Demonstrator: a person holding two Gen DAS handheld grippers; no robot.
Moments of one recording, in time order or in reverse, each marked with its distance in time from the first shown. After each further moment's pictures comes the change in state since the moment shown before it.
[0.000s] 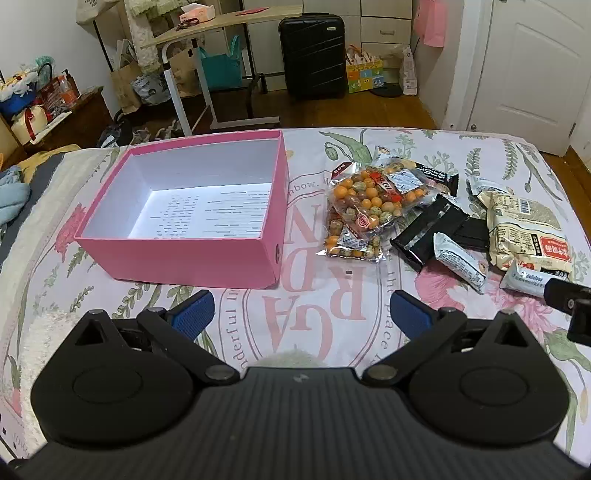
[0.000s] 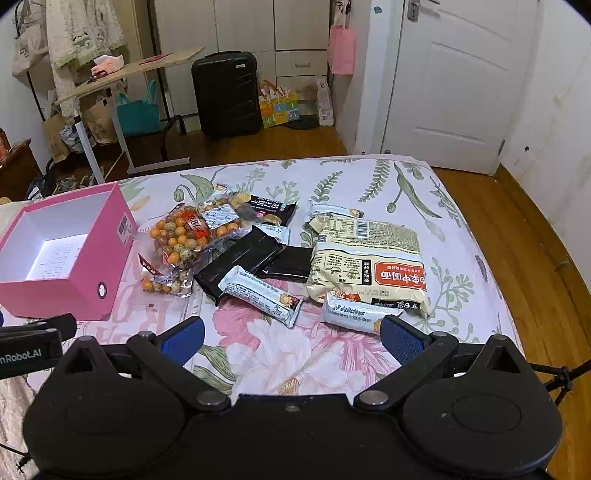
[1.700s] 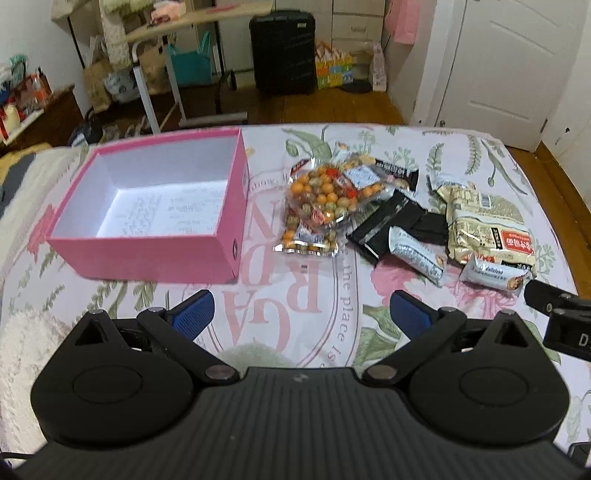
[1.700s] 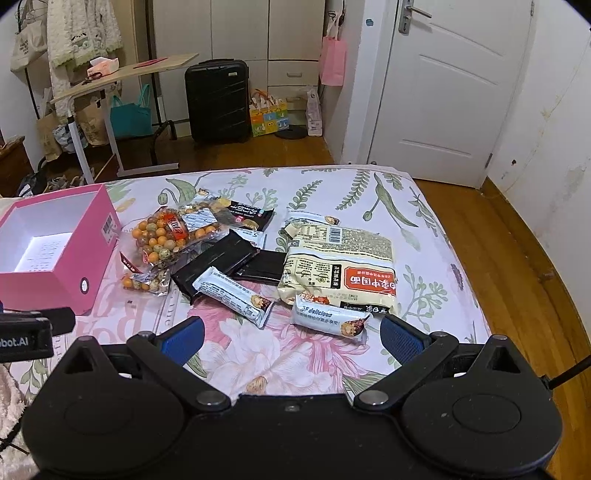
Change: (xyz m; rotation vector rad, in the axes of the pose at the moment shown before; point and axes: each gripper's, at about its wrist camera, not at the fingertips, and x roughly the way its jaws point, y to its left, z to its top) left arm -0.010 -0.021 0.002 0.016 0.011 -0.104; right arm -0.014 -0.019 -0.006 -0.026 -0.033 -0.048
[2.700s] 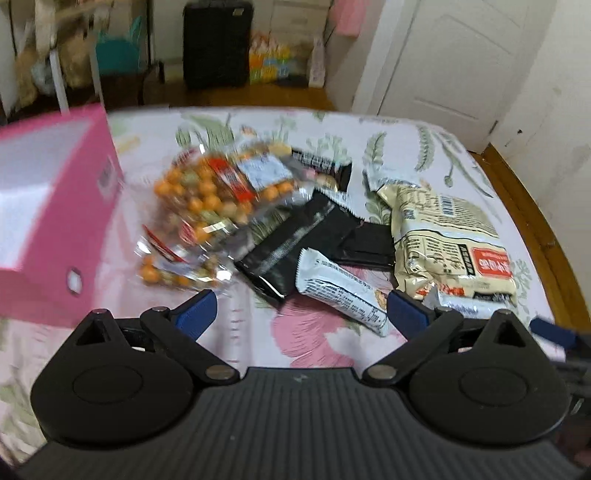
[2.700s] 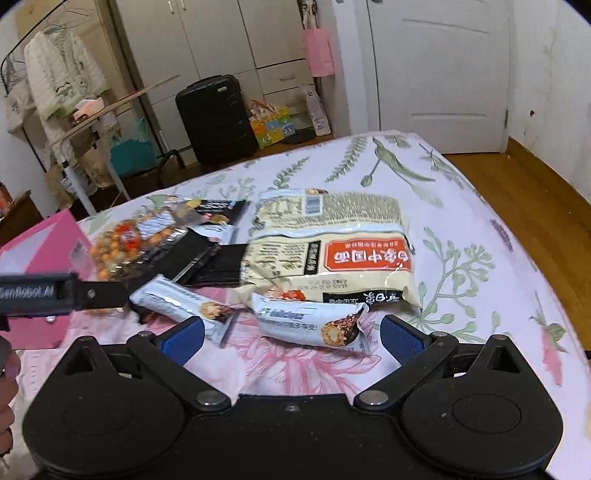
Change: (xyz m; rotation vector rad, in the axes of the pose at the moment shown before) left arm 0.147 -0.069 0.017 -0.018 0.027 -0.236; right arm 0.124 -0.075 -0.043 0.177 -0.056 0.154
